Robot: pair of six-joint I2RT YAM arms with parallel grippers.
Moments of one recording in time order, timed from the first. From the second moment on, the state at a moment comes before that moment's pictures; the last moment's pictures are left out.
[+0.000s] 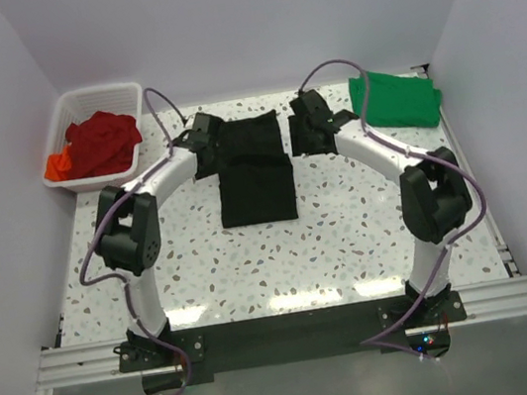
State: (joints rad) left arm -0.41 2.04 1.55 -0.49 -0.35 -0.54; right arm 0.47 1.88 1.54 -0.54 0.34 0.40
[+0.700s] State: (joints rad) left arm -0.33 1.63 0.90 -0.40 0.16 -0.55; right arm 0.47 1.60 0.90 -0.21 -0.20 0.59
